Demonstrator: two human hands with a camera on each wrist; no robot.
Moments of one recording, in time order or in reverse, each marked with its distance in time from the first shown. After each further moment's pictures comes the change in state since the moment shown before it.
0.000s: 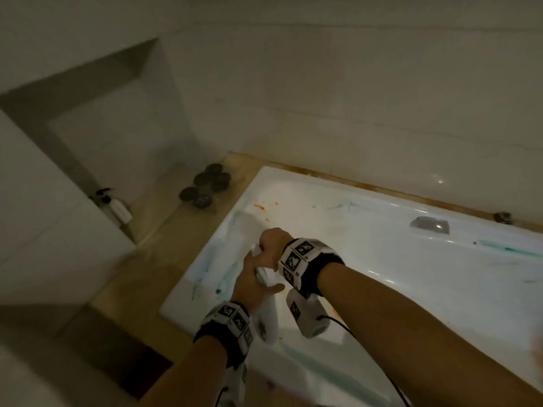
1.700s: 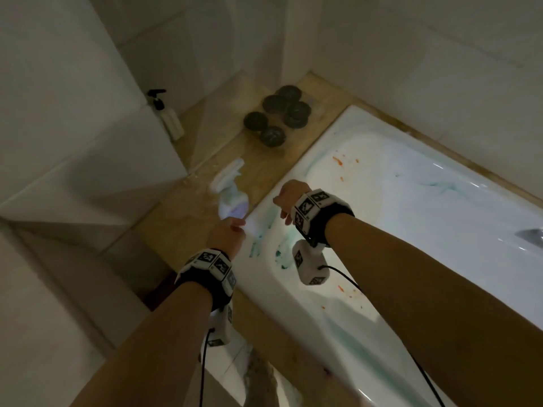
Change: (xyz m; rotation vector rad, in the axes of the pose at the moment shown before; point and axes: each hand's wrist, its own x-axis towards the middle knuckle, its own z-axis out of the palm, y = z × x) left_hand 0.123 -0.170 -0.188 0.069 0.187 -0.351; right_hand 0.225 -0.113 0.081 0.261 -0.066 0.220
